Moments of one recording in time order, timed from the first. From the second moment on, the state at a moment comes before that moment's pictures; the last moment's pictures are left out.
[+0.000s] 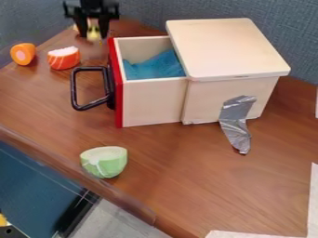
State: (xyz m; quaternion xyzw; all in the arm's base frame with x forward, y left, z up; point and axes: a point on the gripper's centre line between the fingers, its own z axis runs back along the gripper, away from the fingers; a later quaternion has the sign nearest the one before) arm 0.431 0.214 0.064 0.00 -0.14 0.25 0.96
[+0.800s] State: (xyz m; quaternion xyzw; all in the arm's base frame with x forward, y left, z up) arm 0.409 0.134 0.155 -0.11 -0.21 0.11 0.97
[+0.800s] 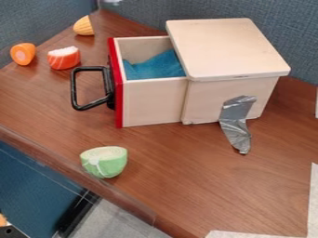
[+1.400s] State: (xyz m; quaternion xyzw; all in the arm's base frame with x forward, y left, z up) arm 0.370 0.091 0.132 -0.10 -0.19 0.04 0.98
